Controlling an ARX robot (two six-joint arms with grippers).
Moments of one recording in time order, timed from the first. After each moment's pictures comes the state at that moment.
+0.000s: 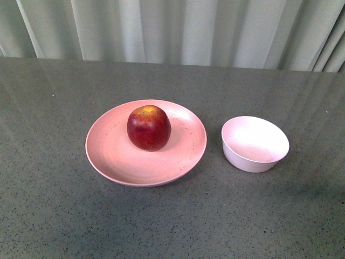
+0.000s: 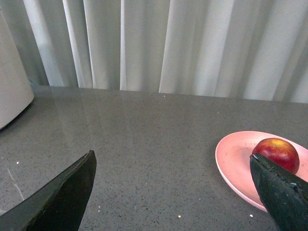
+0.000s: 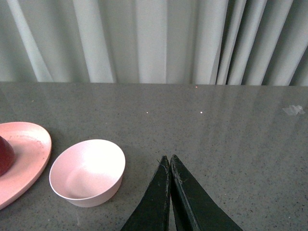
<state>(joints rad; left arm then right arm) 0.00 0.02 0.01 0.00 0.00 0.00 0.00 0.92 0.04 0.86 0.00 0.01</state>
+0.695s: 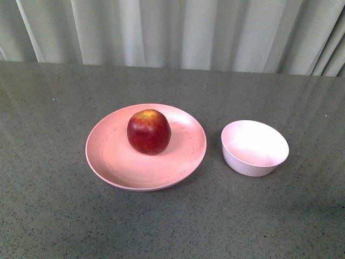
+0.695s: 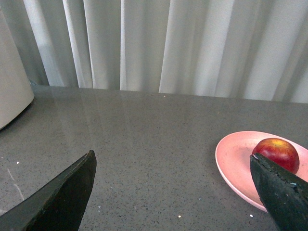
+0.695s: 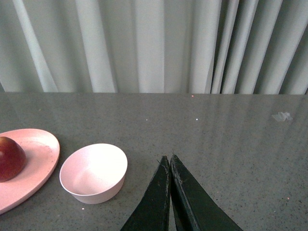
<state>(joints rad) 0.00 0.02 0.01 0.00 0.00 0.00 0.00 0.44 0.02 0.44 0.00 0.01</state>
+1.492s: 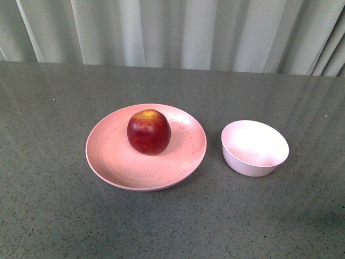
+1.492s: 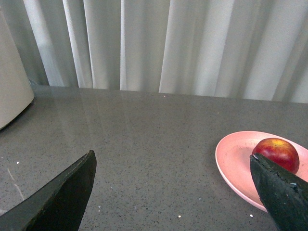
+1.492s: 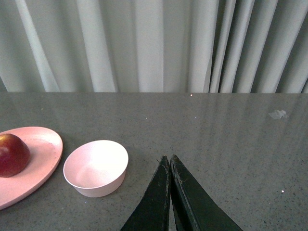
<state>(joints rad) 0.00 0.02 0.01 0.00 0.00 0.00 0.00 0.19 0.02 0.19 0.00 0.01</state>
